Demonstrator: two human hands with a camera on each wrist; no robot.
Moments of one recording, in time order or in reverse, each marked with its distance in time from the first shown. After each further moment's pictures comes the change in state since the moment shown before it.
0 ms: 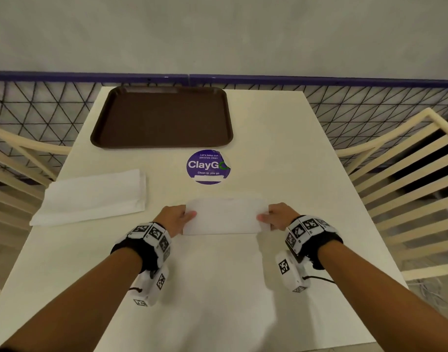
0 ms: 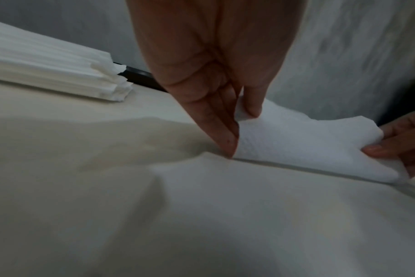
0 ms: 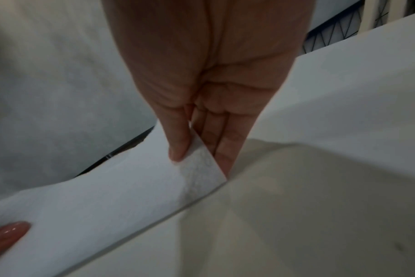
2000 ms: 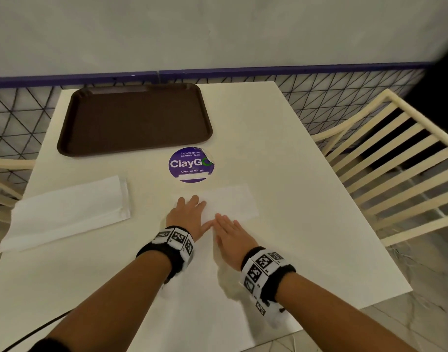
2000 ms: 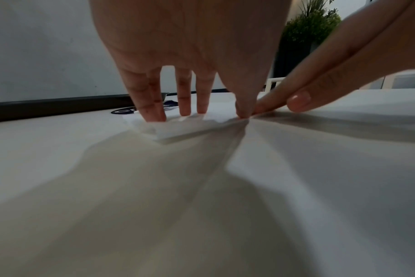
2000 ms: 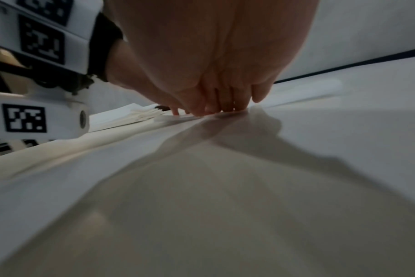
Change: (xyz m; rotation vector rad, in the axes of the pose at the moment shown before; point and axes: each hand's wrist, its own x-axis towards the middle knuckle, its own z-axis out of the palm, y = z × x) left_hand 0.003 0.034 0.032 0.765 0.104 0.306; right_hand -0.035 -0.038 0.104 -0.480 0.088 -0.231
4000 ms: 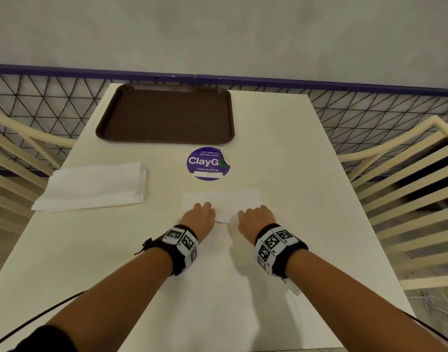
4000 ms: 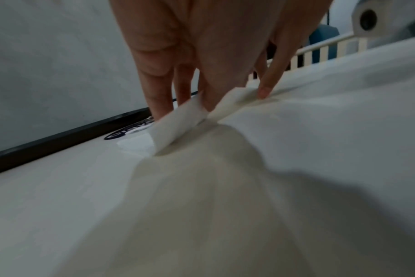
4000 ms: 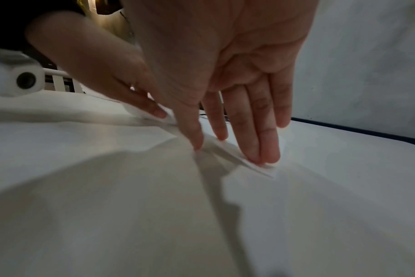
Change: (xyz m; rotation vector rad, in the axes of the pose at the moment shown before) left_hand -0.015 0.031 -0.015 0.222 -0.191 0.000; right_hand 0.010 0.029 -0.061 -0.594 -0.030 -0.082
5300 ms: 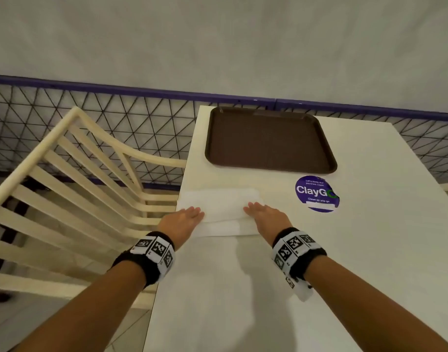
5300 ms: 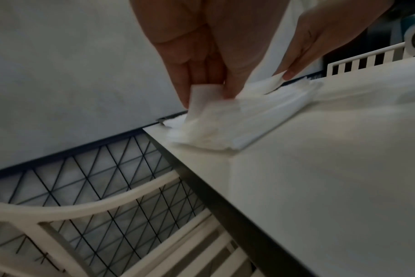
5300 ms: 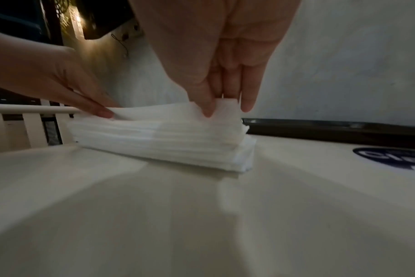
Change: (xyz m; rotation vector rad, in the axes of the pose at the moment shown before) left_hand -0.084 -0.320 0.101 -0.066 0.158 -0.013; right_hand 0.125 -0.200 -0.124 0.334 0.150 -0.041
